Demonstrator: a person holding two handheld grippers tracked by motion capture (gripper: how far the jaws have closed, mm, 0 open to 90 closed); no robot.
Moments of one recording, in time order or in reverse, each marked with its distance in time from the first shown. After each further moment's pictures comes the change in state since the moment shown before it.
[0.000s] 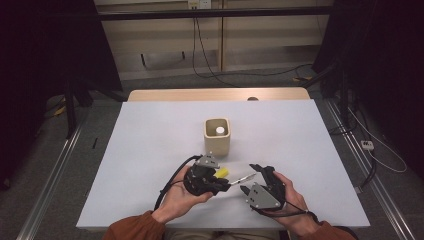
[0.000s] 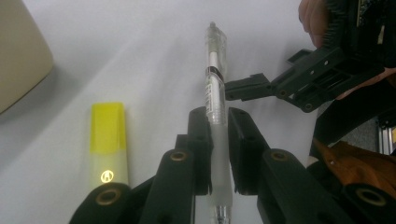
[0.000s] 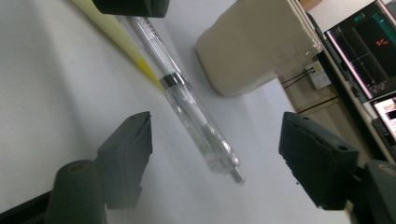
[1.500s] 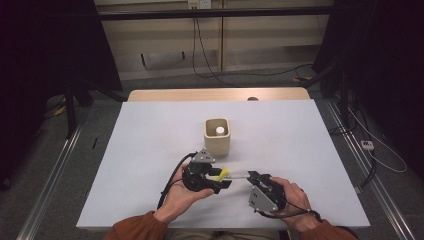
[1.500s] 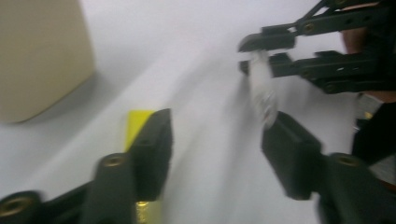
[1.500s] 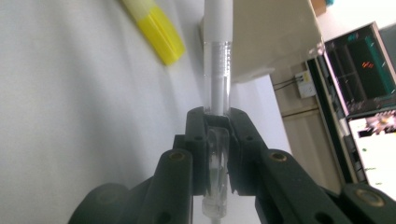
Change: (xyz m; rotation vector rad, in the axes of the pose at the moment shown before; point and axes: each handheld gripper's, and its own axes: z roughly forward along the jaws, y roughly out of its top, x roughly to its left) left arm 0.018 -0.010 0.005 -0.097 0.079 -0.066; right arm -0.001 -0.009 0.002 0.044 -0.017 -0.187
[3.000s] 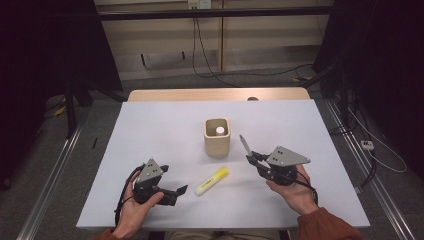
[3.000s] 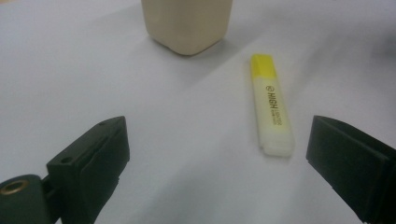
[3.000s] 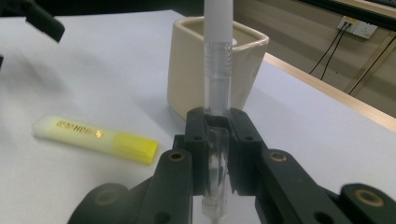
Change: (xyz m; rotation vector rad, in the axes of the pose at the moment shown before) left arm 0.042 -0.082 -0.083 -0.156 0.255 0.022; right arm -0.063 -0.016 0.010 -0.212 0.148 0.788
